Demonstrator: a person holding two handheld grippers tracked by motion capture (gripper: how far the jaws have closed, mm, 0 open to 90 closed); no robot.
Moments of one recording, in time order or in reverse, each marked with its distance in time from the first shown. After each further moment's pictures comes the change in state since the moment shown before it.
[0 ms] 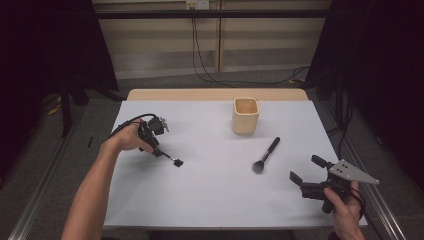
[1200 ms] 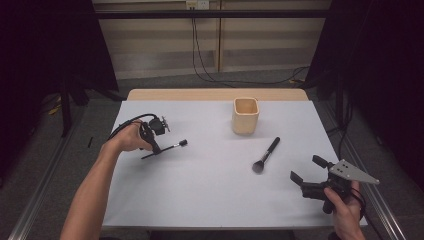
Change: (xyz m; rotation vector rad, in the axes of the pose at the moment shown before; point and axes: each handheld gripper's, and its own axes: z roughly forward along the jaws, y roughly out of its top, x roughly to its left) left arm -0.005 0.002 -0.001 0.018 -0.041 -0.083; right arm -0.002 -0.001 0.000 0.009 -0.011 -0.003
